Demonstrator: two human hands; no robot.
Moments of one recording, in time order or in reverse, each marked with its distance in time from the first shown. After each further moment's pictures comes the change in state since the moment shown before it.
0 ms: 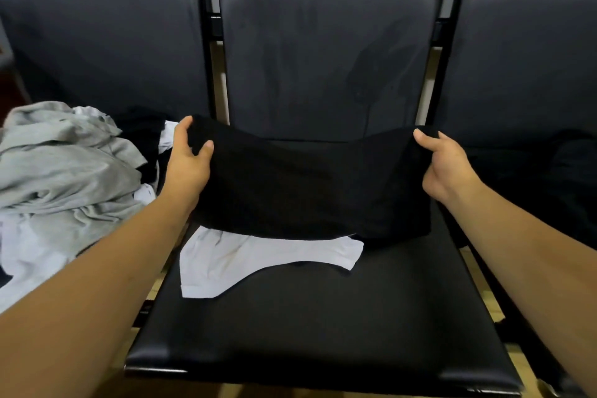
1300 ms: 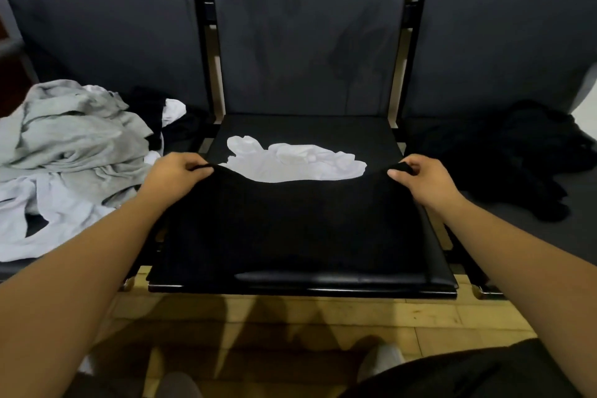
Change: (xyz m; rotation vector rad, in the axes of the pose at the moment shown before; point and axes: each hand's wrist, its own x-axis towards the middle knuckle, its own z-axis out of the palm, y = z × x) left_hand -0.097 0.013 -0.056 0.689 -0.252 0.077; right_hand -0.103 0.035 -0.066 -0.969 0.026 -0.184
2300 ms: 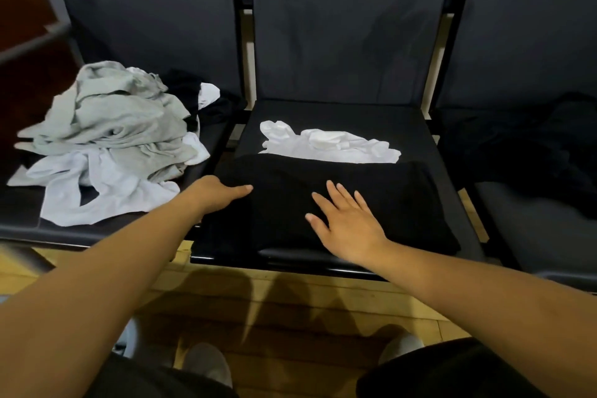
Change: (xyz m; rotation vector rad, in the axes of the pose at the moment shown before) left_hand -0.057 0.002 0.004 -0.072 -0.290 -0.442; right_hand -0.105 -0.057 0.147 -0.660 -0.474 -0.404
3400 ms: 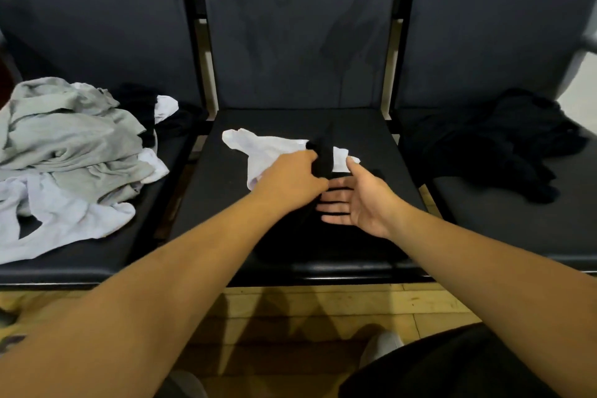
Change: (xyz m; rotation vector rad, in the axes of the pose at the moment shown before) left_hand -0.062 0.135 0.081 0.191 0.039 0.695; right_hand -0.007 0.057 -0.063 1.666 -0.043 0.484
